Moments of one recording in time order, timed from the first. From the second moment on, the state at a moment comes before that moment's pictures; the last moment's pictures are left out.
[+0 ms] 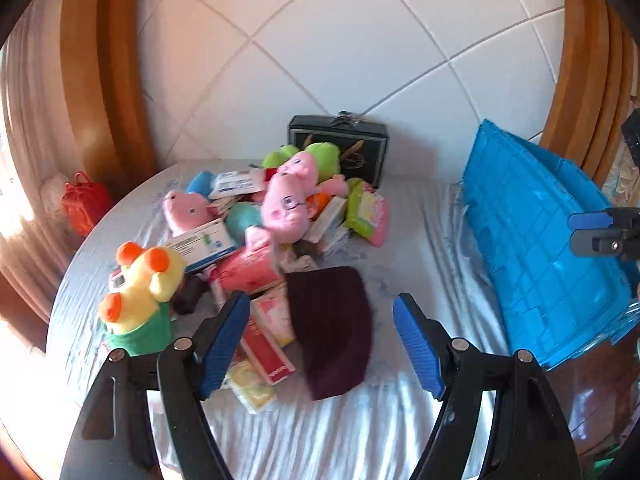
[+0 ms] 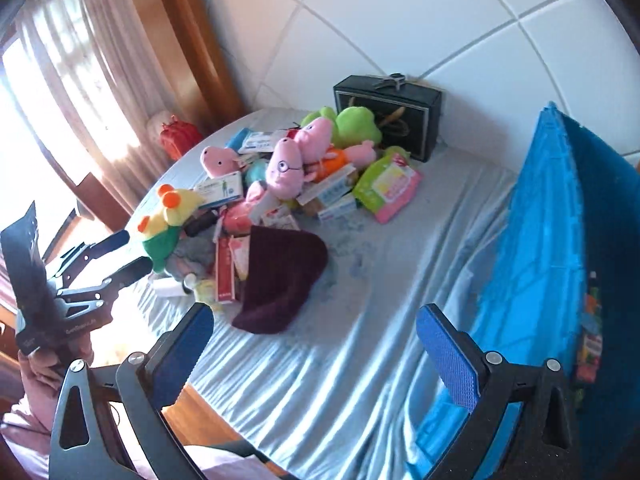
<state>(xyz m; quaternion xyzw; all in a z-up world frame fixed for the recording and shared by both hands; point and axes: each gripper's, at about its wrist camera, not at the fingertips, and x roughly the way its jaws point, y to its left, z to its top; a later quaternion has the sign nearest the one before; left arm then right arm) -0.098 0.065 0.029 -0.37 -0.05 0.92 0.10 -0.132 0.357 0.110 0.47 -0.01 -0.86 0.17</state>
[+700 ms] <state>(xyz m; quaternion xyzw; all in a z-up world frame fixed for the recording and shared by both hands) -0.116 -0.084 -0.198 -0.53 -0.04 0.84 0.11 -0.173 0.226 -0.115 0.63 -0.05 -0.77 0.13</state>
